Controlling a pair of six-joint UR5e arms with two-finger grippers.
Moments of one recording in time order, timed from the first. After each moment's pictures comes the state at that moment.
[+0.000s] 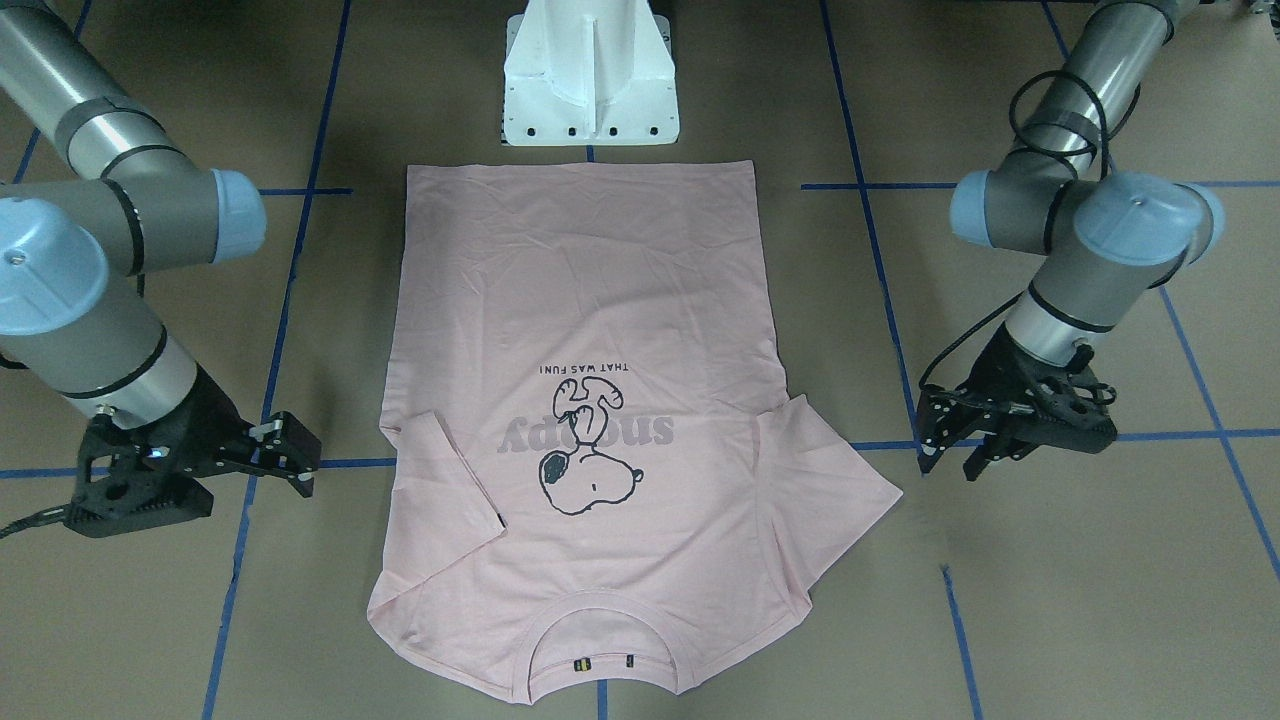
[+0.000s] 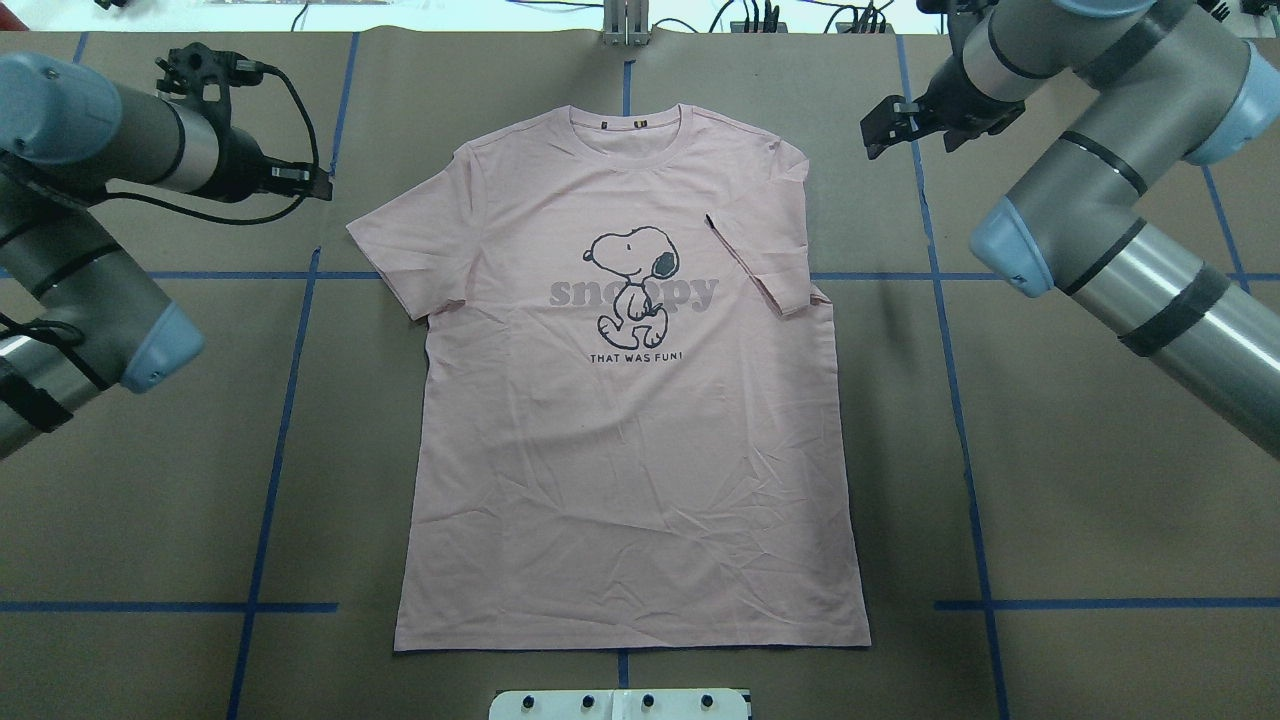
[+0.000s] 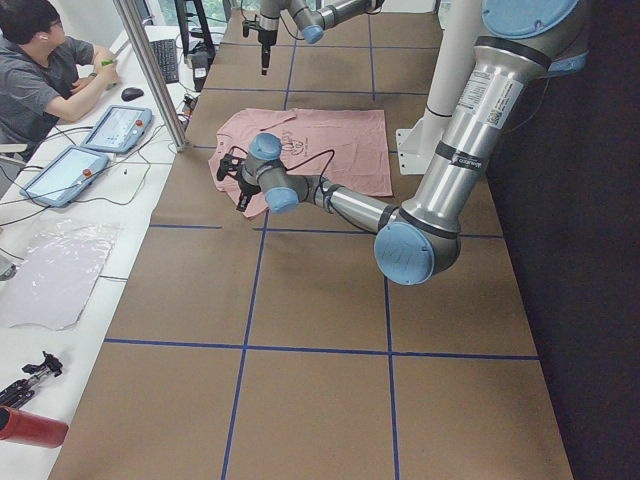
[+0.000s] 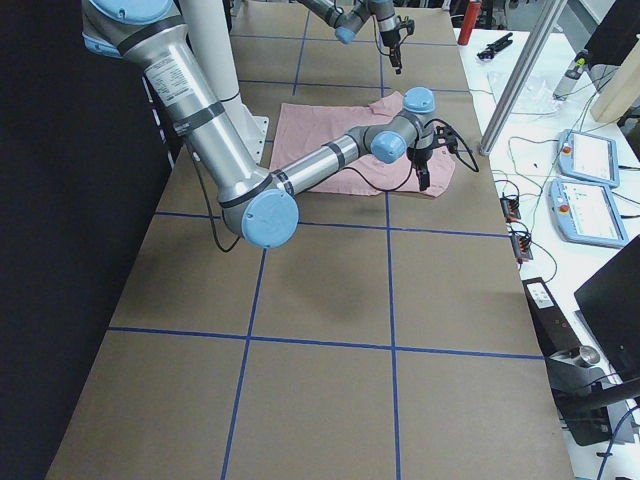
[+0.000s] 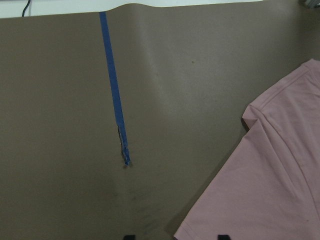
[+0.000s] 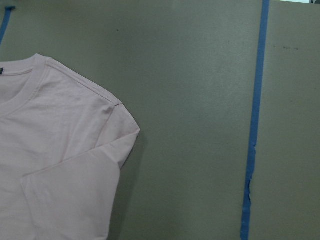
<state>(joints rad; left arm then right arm) -0.91 -1.99 -1.42 -2.30 -1.91 -0.92 1.00 -1.02 1.48 -1.28 2.08 0.73</state>
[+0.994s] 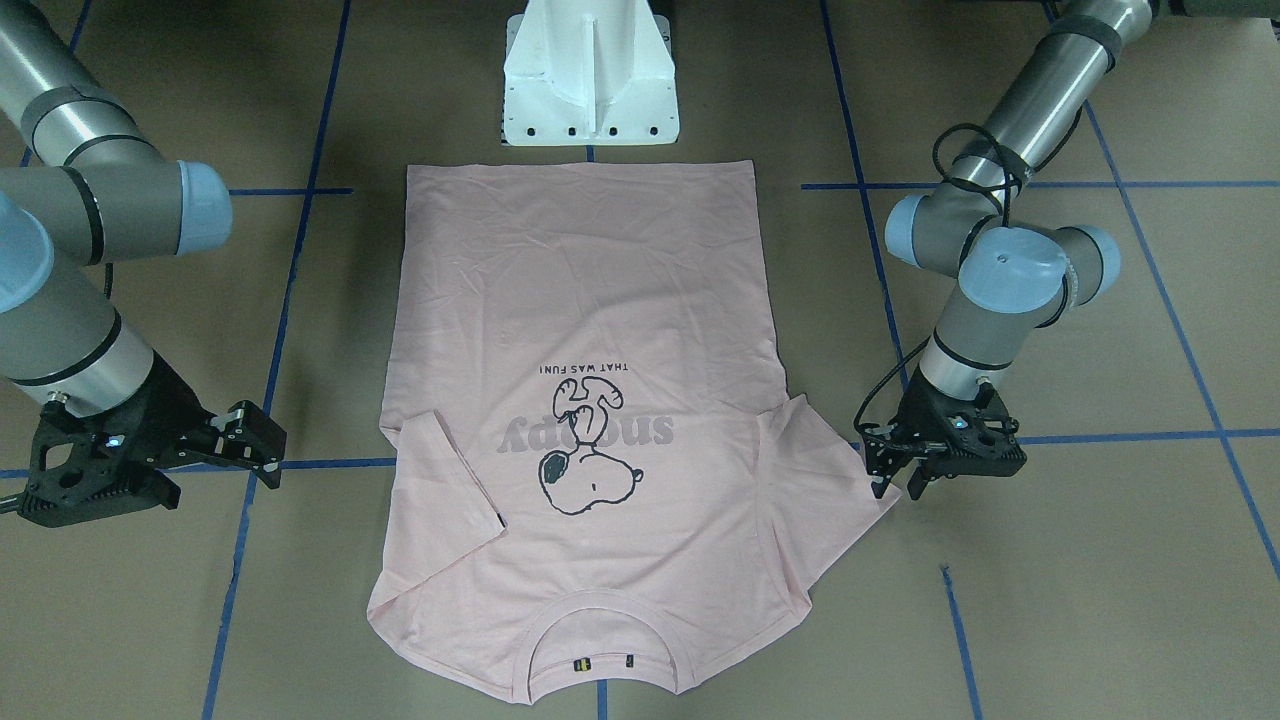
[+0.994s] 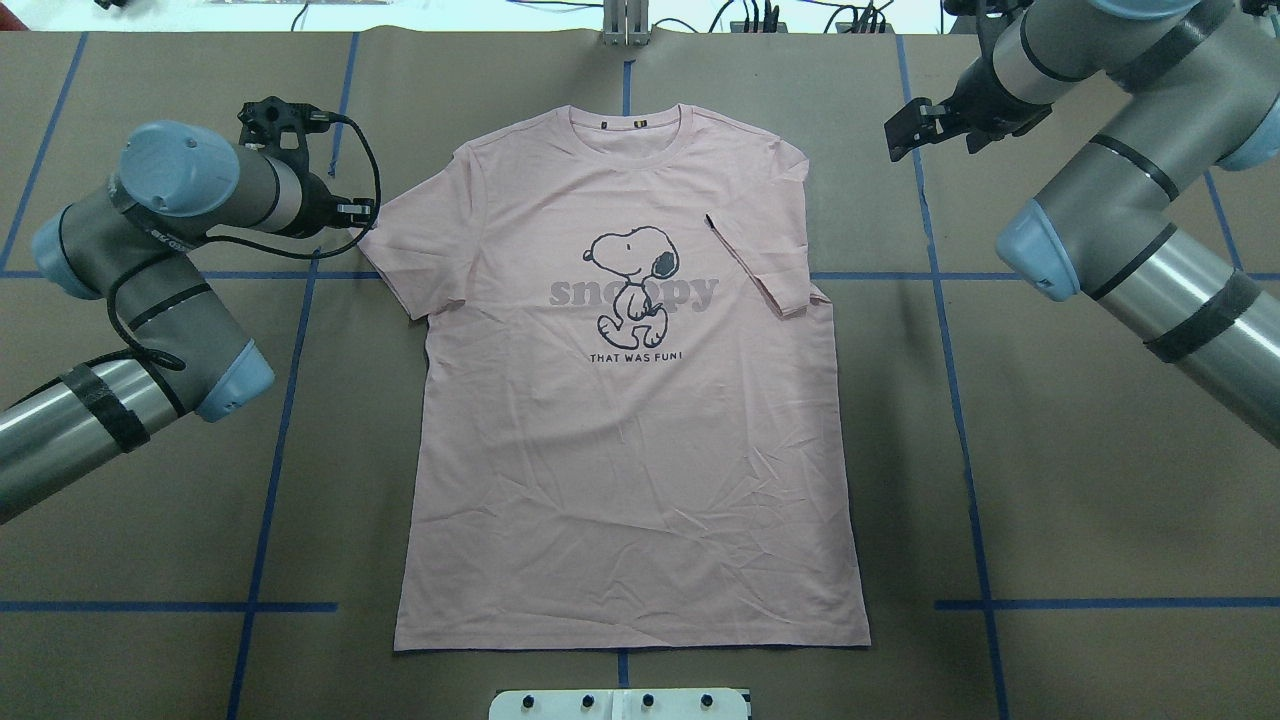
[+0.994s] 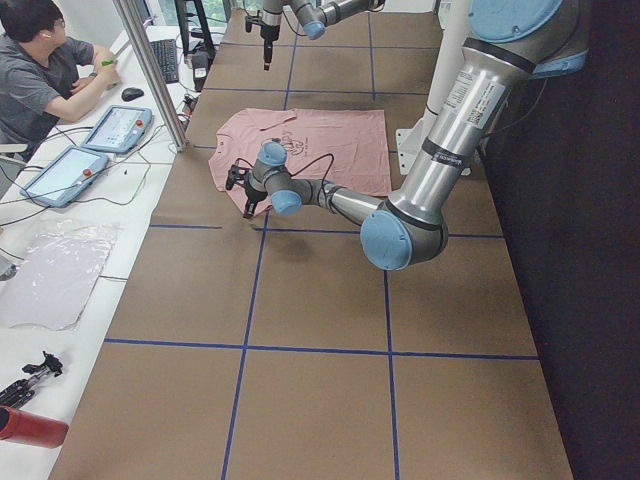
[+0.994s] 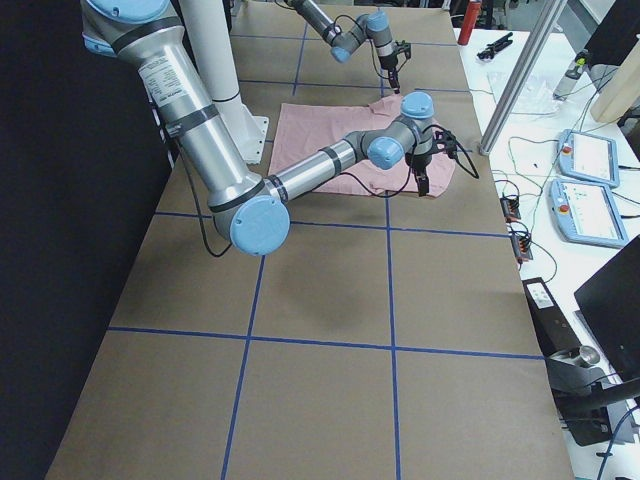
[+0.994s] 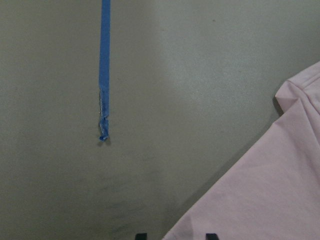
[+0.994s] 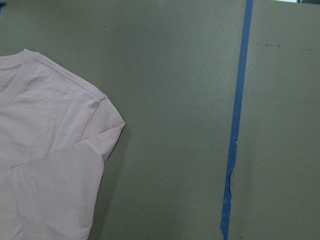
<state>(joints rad) -0.82 -2.06 -1.28 -2.31 -1.80 -0.99 1.01 -1.05 1.50 -1.28 2.09 0.72</state>
